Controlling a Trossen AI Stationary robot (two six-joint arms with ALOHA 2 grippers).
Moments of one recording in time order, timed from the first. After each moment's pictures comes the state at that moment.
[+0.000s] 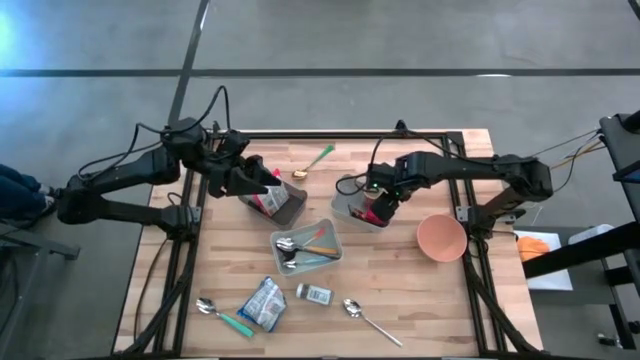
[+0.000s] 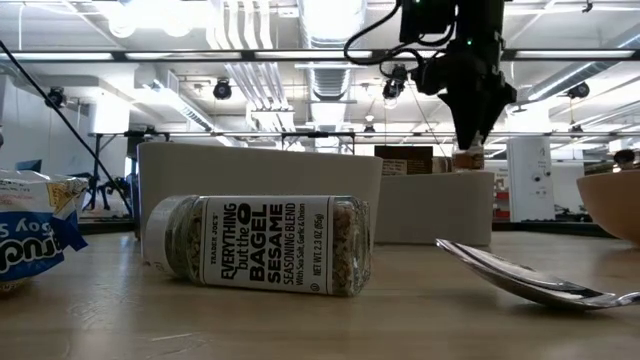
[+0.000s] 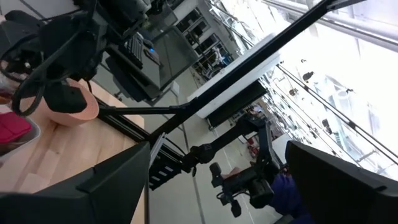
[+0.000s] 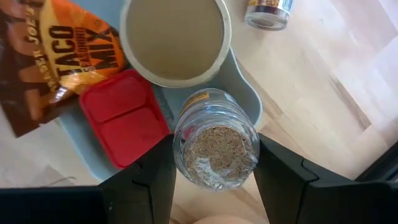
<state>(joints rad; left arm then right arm) 0.27 0.97 1.03 -0.08 0.65 -0.87 -0.15 1.51 1.23 -1.19 0.16 0.64</state>
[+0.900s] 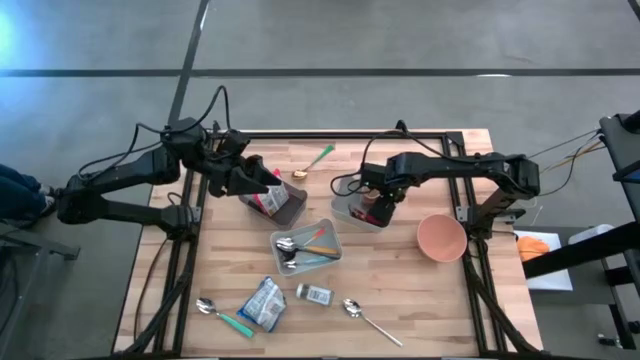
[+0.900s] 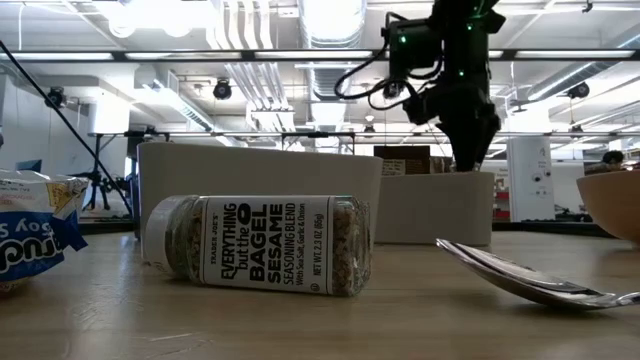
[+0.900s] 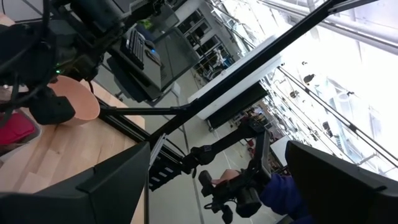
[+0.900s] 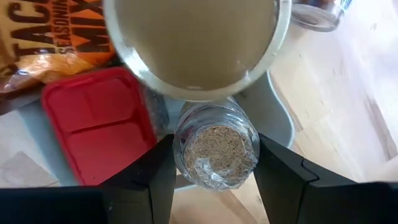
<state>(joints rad) 0.27 0.97 1.03 -0.08 0.64 -0.87 -0.21 1.61 1.18 -1.10 0.07 0.44</state>
